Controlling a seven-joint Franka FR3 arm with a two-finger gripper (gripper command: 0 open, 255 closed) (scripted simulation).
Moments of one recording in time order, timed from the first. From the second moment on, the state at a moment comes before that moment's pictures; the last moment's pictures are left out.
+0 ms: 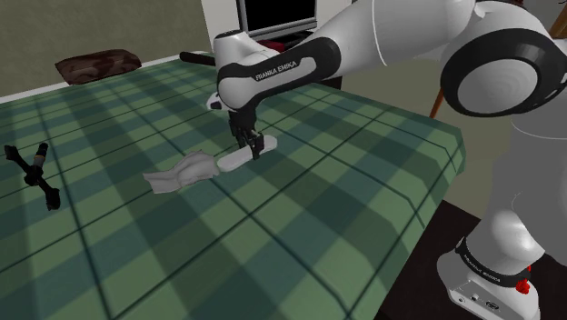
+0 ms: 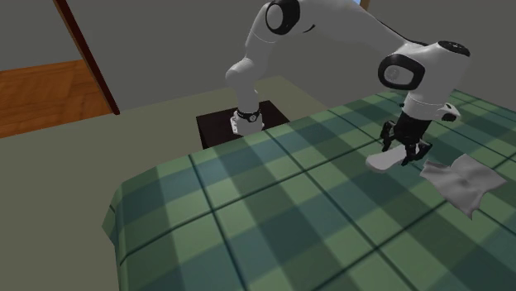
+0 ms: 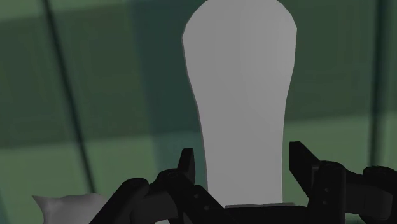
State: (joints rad) arm 0.63 0.47 -0.28 -1.52 0.12 1.99 -1.27
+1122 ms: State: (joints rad) arm 0.63 0.51 -0.27 -1.60 0.13 2.11 -1.28
